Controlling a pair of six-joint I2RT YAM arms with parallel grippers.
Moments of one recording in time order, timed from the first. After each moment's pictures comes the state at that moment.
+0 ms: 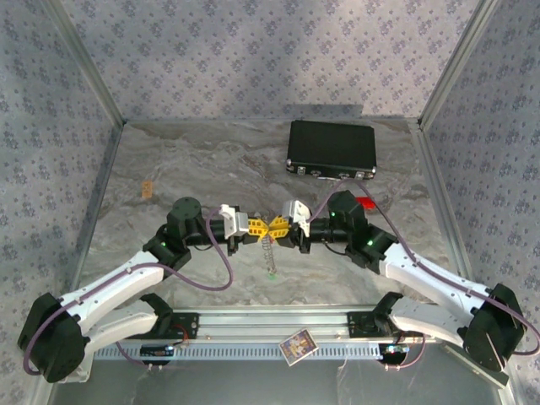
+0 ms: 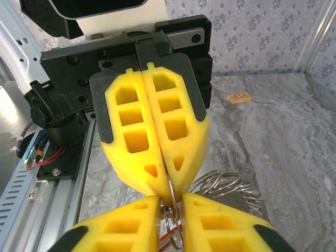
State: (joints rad) left arm -0.71 0.97 0.54 0.29 0.75 0.24; right arm 0.77 1.02 0.68 0.06 -0.62 -0.24
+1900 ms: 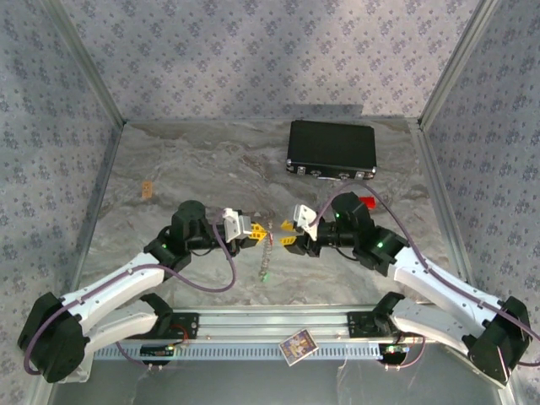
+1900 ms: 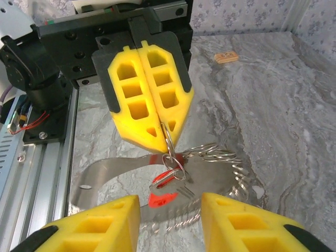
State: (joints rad) left arm -0.71 0.97 0.51 0.20 0.68 0.28; right arm 0.75 0.94 0.71 -0.20 -0.53 -0.33
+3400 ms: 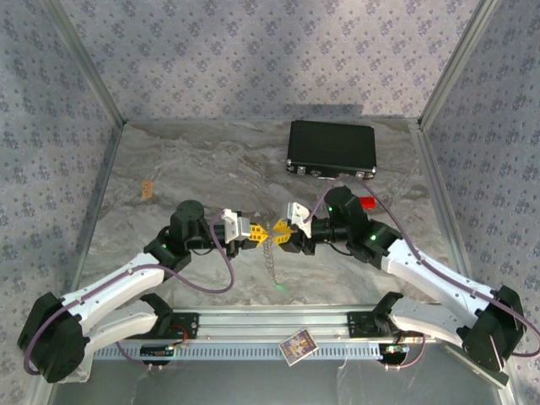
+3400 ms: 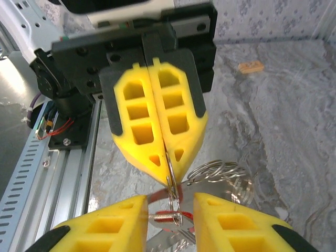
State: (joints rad) left arm -0.71 0.97 0.51 0.23 0.74 0.27; right arm 0.76 1.01 0.77 -0.20 -0.63 -0.34
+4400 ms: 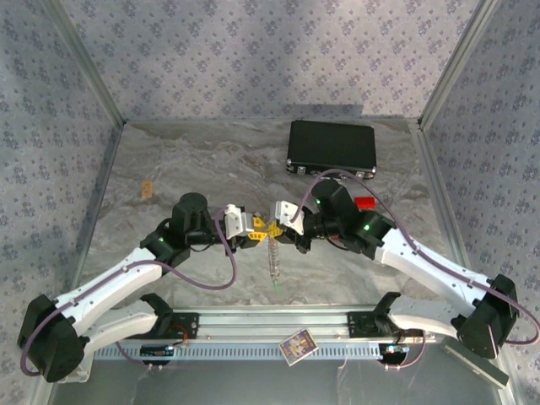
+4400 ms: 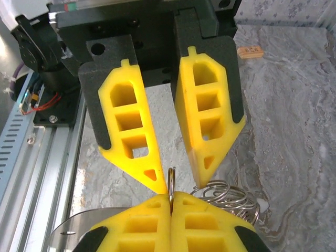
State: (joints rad) left arm -0.71 0.97 0.64 -0.01 0.66 0.38; right arm 0.82 1.12 0.95 -0.41 -0.52 -0.48
